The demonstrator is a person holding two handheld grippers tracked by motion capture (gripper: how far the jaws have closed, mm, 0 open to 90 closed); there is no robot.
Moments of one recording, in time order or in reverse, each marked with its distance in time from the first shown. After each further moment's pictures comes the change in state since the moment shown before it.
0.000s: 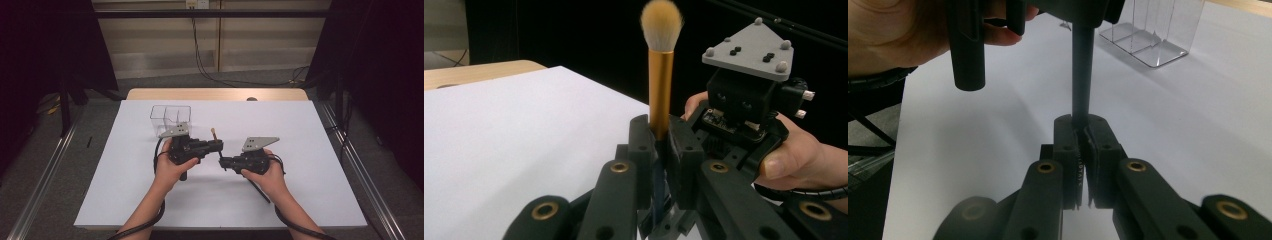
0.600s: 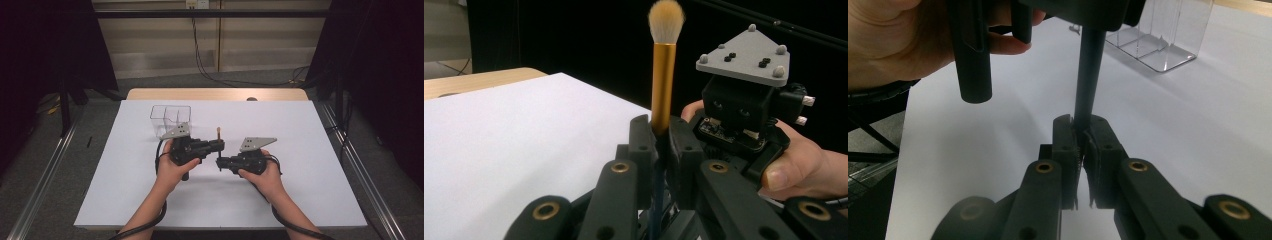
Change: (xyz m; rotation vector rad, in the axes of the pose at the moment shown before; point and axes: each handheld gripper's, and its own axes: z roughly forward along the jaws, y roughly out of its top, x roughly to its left) left arm -0.002 -0.001 0.002 -0.015 0.005 0.021; right arm 0.001 -0.001 0.007 -0.021 0.013 0.012
